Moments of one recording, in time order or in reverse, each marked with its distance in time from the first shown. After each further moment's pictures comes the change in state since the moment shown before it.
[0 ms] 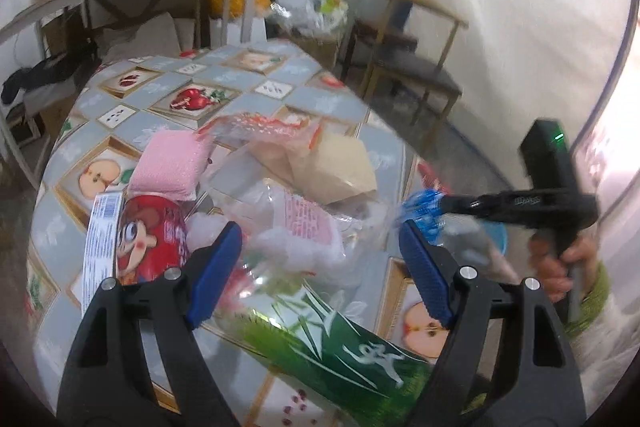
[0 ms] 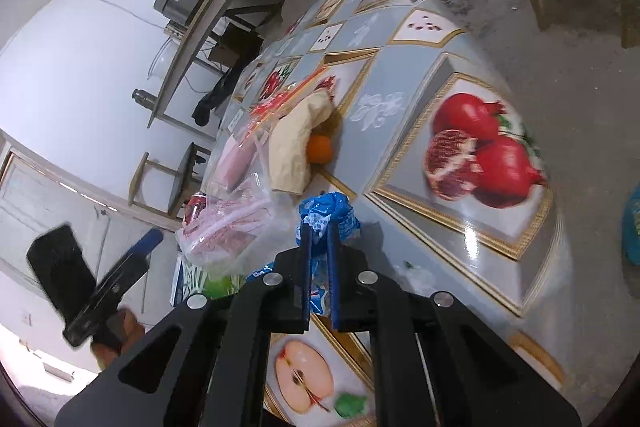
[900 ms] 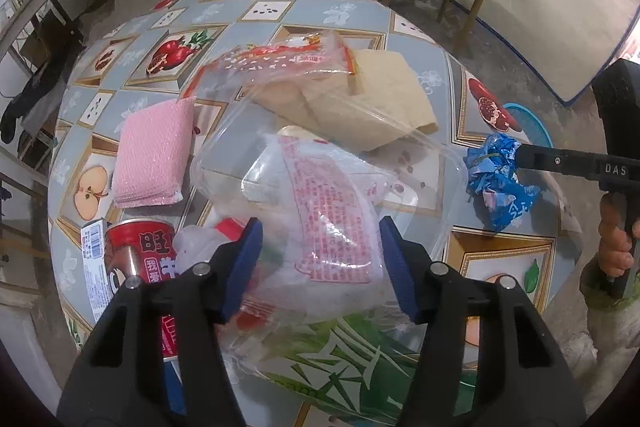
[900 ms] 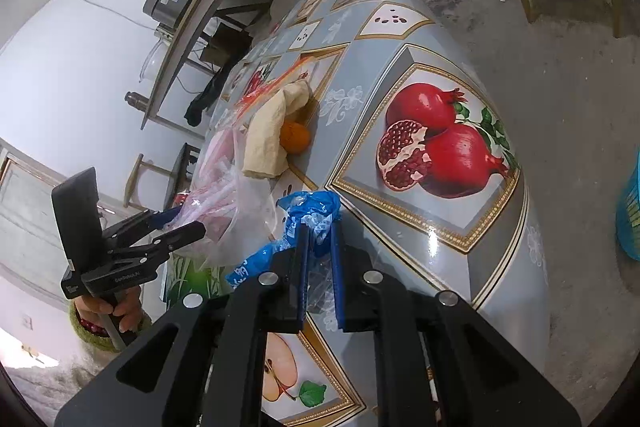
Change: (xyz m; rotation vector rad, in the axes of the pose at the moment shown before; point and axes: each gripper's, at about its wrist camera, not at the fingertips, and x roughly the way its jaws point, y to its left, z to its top) left arm 0.077 -0.009 0.023 0.154 0.338 0.135; right arm -0.005 -0.022 -0.006 0.024 0.009 -0.011
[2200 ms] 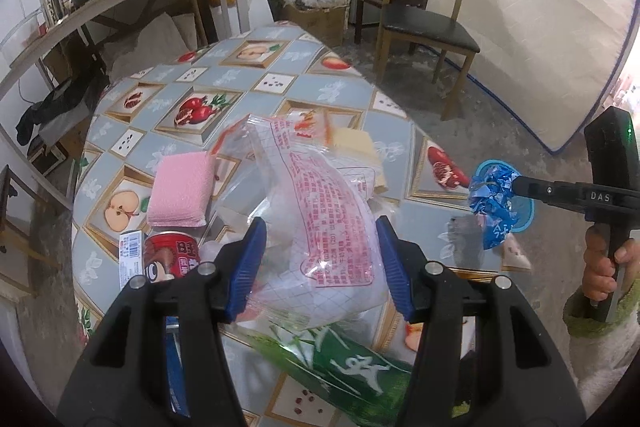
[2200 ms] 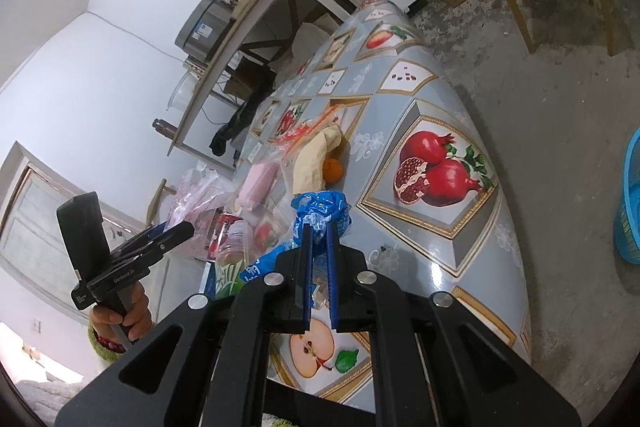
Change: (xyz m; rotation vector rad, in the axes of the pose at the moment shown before) left arm -0.087 -0.019 -0.005 -0.058 -0.217 -0.003; right arm -0.075 0.014 -0.009 -0.016 -0.140 0.066
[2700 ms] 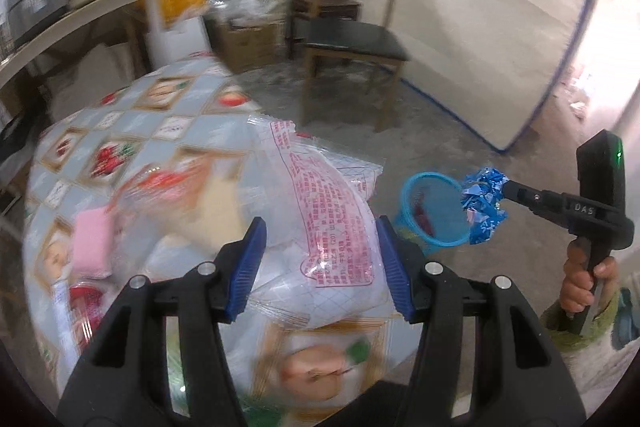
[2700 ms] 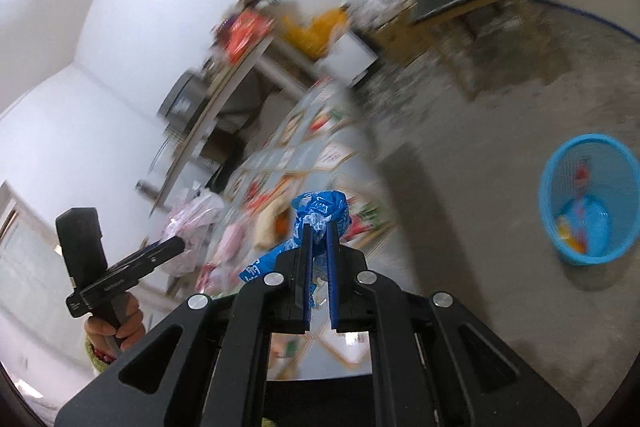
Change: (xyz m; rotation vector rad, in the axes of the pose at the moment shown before) left arm 0.001 -0.118 0.046 0.100 -0.037 -0.205; right arm -0.143 -0.051 -0.006 0.073 -0.257 -0.120
